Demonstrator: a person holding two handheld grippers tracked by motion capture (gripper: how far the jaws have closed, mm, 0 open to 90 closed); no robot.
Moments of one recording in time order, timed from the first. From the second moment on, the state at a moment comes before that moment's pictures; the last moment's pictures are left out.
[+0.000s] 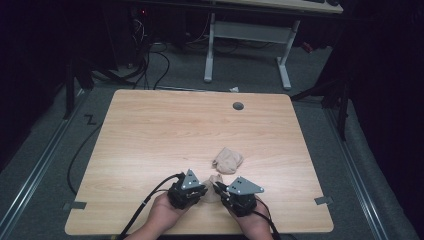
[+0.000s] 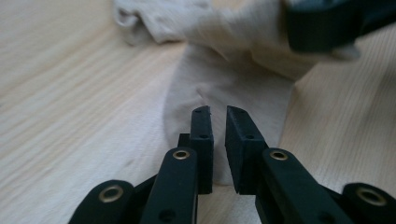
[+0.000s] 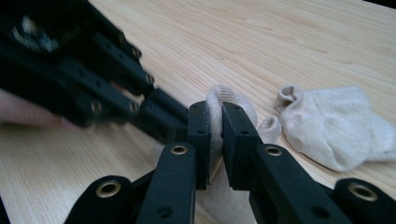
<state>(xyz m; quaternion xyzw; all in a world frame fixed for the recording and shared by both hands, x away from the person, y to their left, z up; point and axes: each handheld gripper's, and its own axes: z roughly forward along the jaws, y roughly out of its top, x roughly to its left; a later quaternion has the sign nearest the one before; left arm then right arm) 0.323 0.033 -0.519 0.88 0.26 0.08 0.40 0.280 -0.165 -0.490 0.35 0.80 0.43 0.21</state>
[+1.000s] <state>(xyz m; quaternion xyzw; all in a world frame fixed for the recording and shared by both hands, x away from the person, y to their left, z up) 0.321 0.037 -0.524 0.89 0.24 0.10 0.37 0.296 -0.234 -0.518 0.45 0.80 0.34 0.21</state>
